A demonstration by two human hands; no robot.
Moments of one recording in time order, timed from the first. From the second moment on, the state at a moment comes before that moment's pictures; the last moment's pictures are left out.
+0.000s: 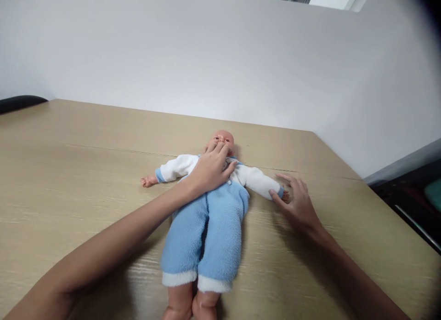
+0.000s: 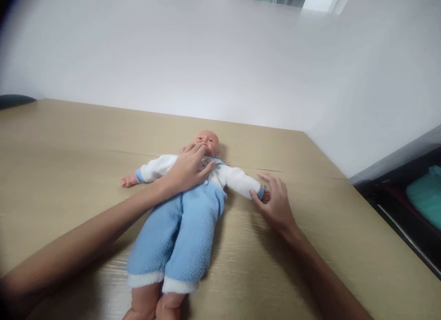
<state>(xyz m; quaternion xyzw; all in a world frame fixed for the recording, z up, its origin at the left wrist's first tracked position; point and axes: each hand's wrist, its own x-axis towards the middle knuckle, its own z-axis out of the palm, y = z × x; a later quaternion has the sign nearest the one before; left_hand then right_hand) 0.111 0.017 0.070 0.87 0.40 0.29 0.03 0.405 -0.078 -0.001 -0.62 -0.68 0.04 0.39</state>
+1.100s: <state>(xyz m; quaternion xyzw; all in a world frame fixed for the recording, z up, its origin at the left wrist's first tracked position) -0.019 -0.007 0.024 0.70 0.47 0.29 0.45 0.299 -0.062 0.010 -0.50 -0.59 0.42 0.47</state>
